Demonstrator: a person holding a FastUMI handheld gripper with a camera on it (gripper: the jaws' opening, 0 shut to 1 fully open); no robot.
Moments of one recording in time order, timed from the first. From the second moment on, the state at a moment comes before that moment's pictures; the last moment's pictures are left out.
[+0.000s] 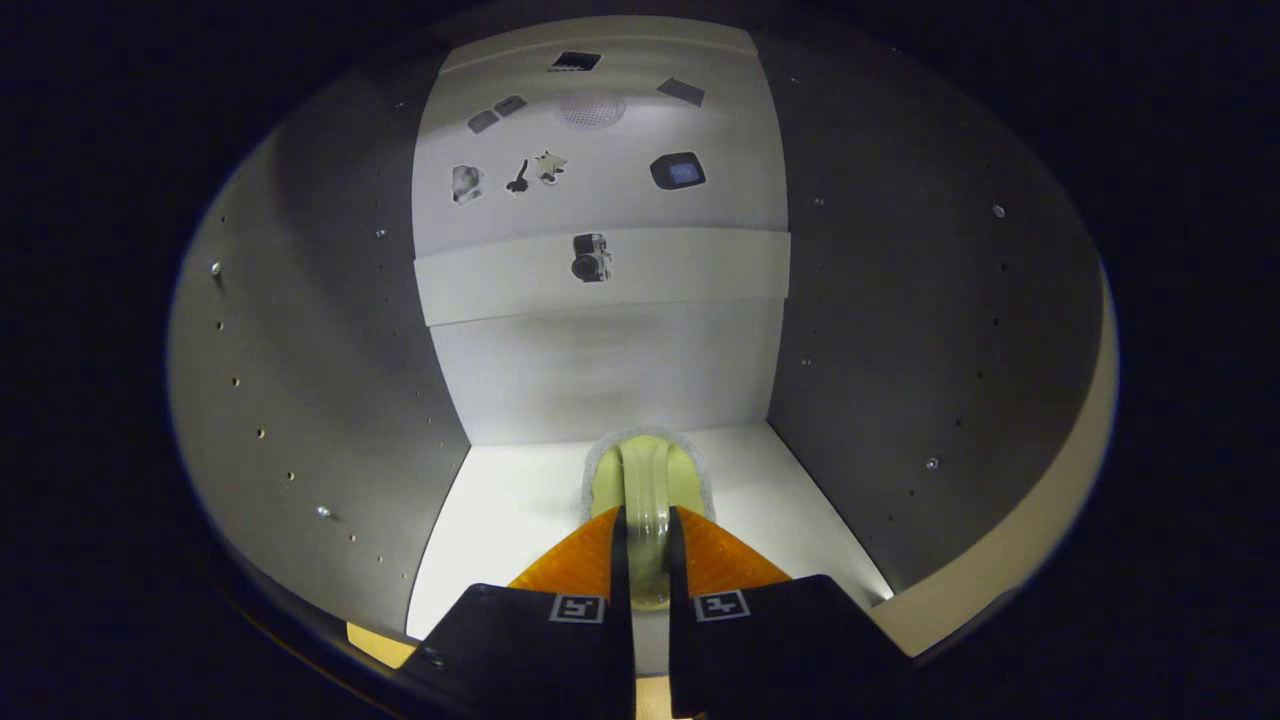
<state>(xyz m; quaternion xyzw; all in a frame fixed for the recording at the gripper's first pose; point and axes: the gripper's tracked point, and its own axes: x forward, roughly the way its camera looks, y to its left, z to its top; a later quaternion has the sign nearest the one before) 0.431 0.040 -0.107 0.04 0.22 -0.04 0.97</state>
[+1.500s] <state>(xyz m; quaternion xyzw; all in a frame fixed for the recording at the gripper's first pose) 0.137 -0.004 0.072 0.00 -0.03 0.00 1.00</state>
